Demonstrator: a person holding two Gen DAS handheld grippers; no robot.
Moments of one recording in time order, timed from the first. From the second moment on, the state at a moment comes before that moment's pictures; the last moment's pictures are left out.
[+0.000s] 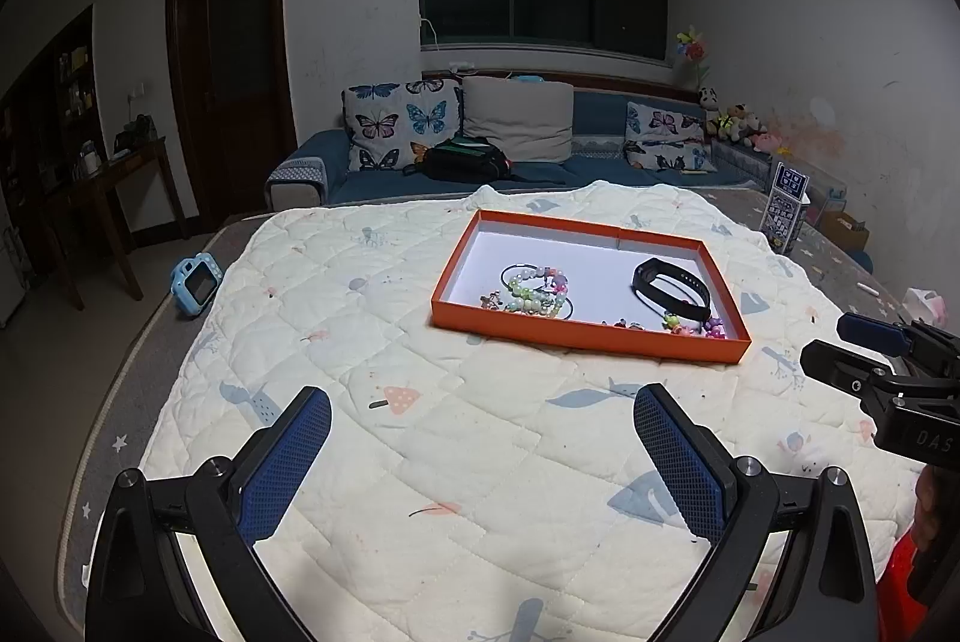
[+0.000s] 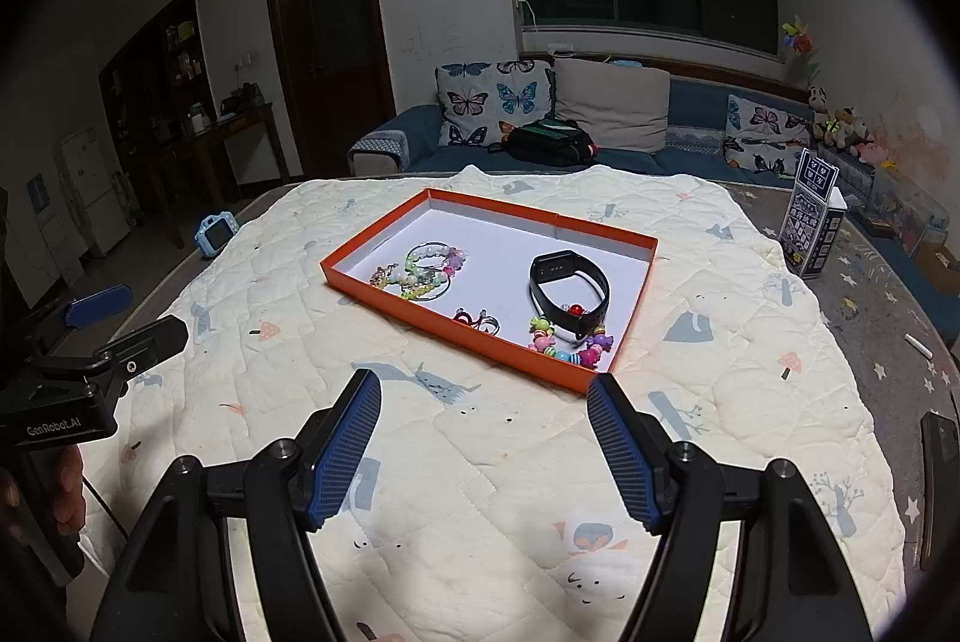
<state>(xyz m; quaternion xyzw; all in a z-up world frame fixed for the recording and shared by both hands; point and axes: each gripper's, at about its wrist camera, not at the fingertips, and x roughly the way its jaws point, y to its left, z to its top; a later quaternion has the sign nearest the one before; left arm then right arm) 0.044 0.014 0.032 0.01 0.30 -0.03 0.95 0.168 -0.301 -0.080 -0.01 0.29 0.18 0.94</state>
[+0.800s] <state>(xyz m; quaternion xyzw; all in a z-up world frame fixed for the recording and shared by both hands) 0.045 0.012 0.026 0.01 0.31 -0.02 0.95 0.168 -0.299 -0.080 -0.01 0.29 0.18 0.94</state>
